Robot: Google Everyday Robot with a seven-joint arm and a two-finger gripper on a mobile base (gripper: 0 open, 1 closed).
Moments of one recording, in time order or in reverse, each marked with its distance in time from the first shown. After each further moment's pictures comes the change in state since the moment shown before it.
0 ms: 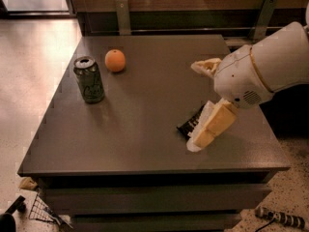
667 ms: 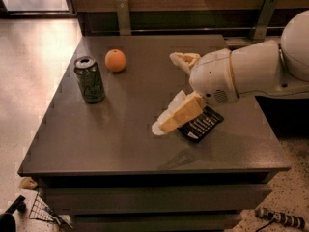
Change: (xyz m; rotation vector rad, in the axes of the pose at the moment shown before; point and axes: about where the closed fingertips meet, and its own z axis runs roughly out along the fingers) arm -0.051 -0.022 0.033 0.060 -0.320 0.062
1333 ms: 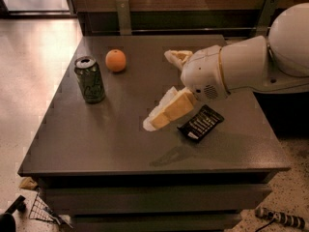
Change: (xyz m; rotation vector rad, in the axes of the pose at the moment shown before) arm -0.007 -0.005 0.012 0.012 0.023 0.008
